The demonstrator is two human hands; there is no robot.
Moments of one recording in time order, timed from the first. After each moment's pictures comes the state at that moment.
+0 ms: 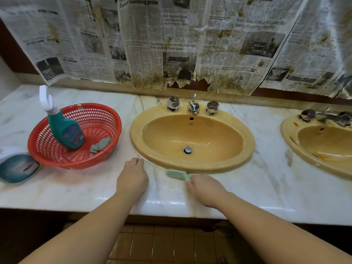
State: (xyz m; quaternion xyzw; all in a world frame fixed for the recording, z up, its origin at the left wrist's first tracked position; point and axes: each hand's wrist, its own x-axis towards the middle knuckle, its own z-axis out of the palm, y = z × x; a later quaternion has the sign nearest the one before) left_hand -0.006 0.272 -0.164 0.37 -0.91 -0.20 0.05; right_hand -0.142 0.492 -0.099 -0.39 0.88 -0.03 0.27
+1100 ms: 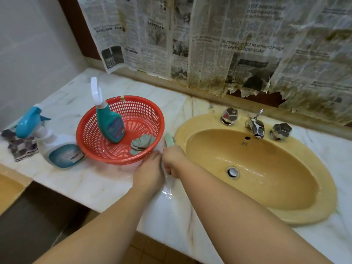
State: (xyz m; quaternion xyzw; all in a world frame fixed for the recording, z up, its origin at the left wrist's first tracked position) left_hand -0.005 0.188 -0.158 0.46 -0.85 -0.24 0.09; right_hand -0.115 0.205 -0.109 -0.19 0.77 -0.37 0.48
